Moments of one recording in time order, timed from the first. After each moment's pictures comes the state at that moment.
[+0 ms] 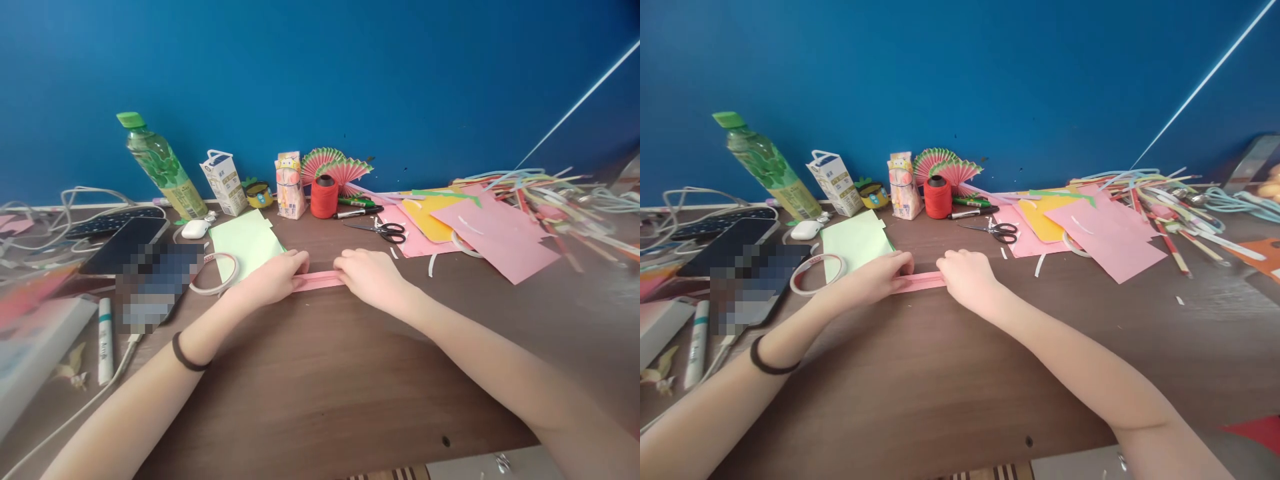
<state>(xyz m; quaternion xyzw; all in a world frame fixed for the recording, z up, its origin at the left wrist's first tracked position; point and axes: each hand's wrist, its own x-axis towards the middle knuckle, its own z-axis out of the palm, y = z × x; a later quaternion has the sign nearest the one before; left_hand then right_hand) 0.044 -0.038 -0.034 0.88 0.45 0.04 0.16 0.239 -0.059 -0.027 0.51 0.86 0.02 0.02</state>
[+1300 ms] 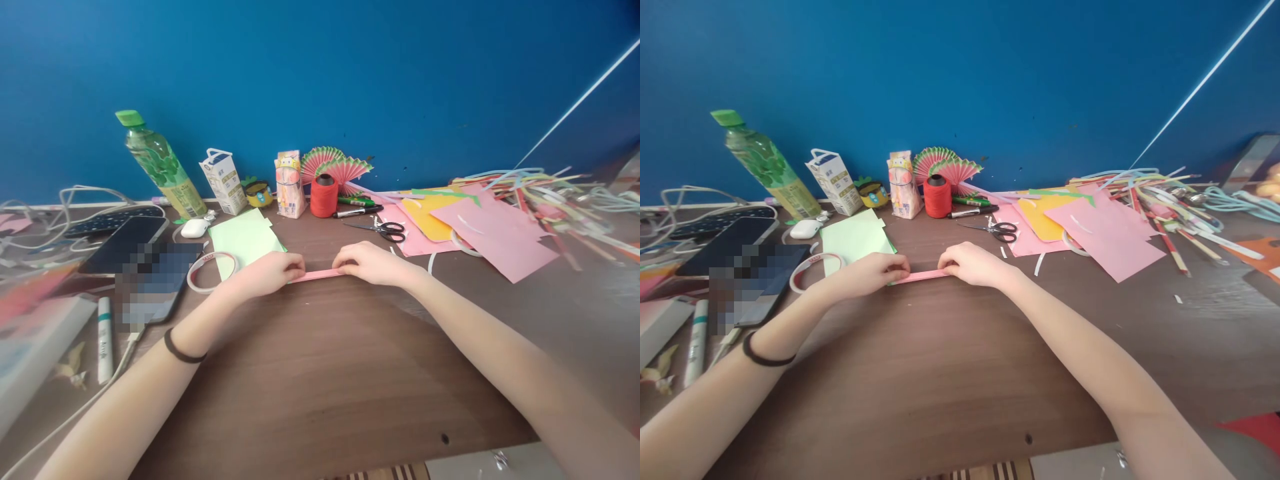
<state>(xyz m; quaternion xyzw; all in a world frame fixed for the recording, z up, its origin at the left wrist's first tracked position) 0.034 -0.031 -0.030 0.84 0.47 0.04 0.27 0.263 -0.025 -0.036 0.41 0.88 -0.22 -0.09</state>
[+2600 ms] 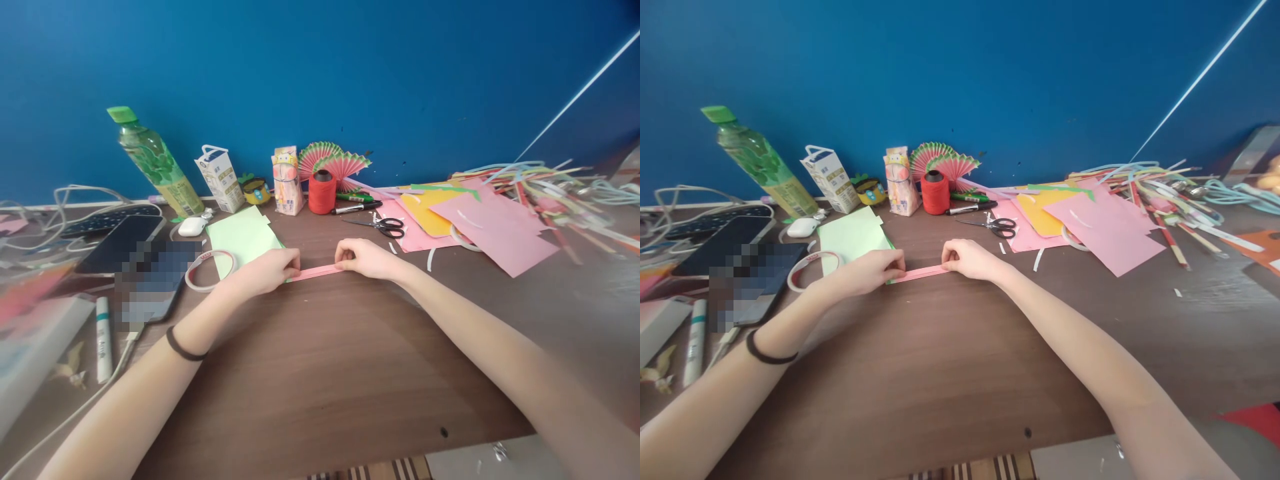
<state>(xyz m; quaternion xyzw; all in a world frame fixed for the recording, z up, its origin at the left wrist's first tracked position) 0.036 -0.027 -0.035 0.84 0.49 0.03 0.25 0.264 -0.016 -0.058 0.47 0.81 -0.30 -0.18</state>
